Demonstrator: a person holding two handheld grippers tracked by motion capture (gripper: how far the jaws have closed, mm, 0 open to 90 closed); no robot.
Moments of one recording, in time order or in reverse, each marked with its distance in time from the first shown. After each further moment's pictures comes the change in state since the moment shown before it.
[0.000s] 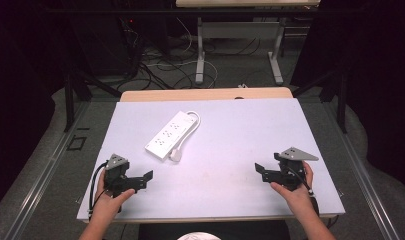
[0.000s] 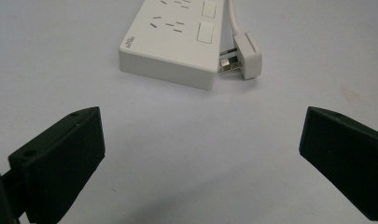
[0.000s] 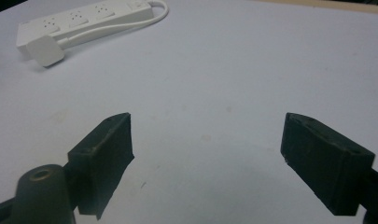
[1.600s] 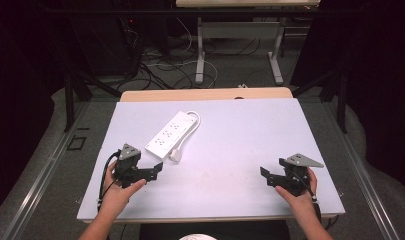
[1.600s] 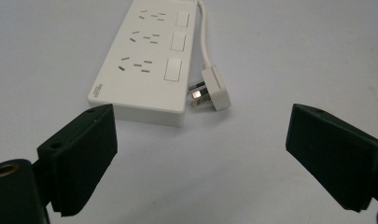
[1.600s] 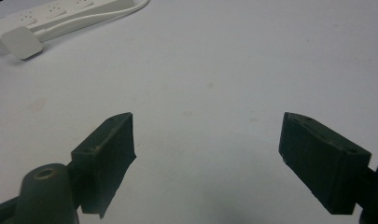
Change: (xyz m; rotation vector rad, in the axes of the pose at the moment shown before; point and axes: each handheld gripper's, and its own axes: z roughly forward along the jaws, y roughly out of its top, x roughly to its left) left arm -0.029 0.038 0.007 0.004 0.004 0.096; right arm -0.012 -0.022 -0.004 -0.009 -0.039 0.047
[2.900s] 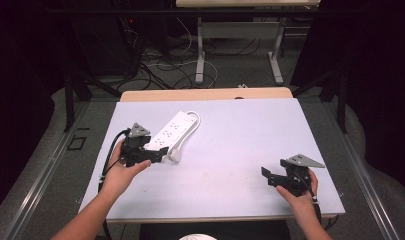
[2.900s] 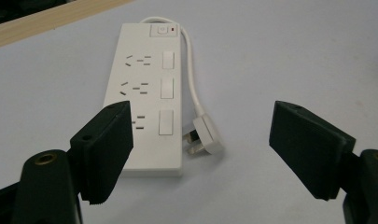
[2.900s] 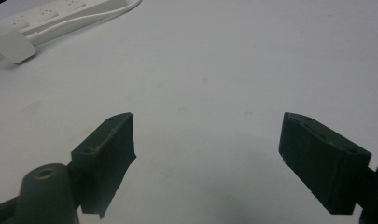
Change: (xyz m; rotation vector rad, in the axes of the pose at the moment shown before) left arm 0.001 0.062 0.009 0.056 -0.045 0.134; right arm -0.003 -0.003 0.000 0.002 -0.020 0.045
